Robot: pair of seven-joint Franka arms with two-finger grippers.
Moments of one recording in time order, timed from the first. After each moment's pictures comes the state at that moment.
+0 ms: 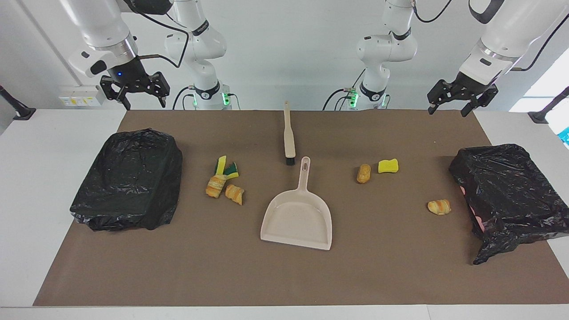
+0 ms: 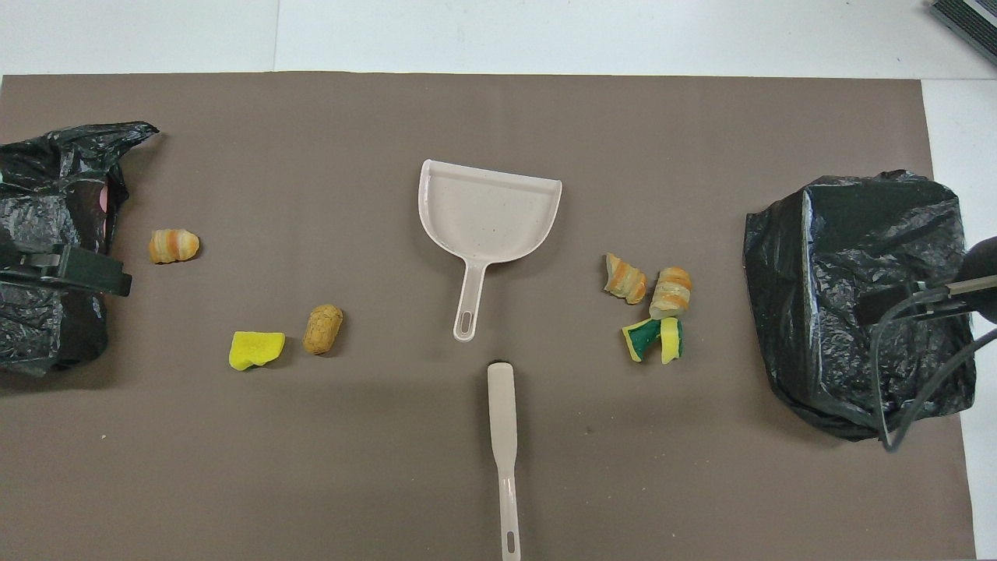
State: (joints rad) left arm -0.07 -0.04 -0.01 -1.58 -0.06 1.50 0.07; right arm 0.07 -0.10 -0.07 -1.71 -0.03 1.53 -0.13
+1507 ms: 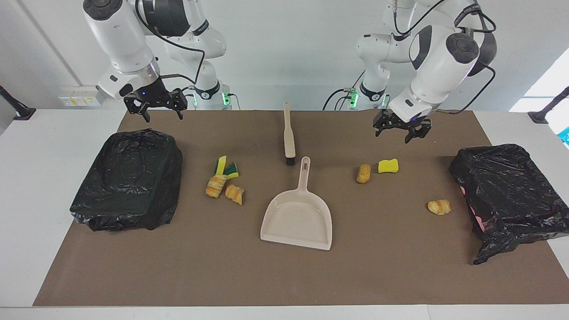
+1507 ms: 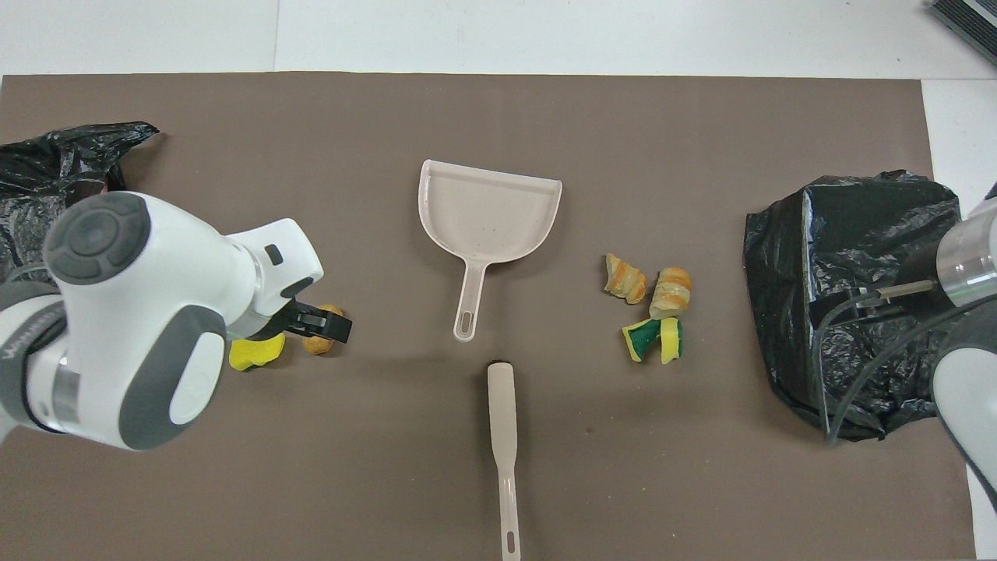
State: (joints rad) left arm -0.40 -0.04 -0.02 -2.07 -0.10 1.97 -0.07; right arm 0.11 -0.10 -0.07 -1.78 -0.03 1.58 -0.07
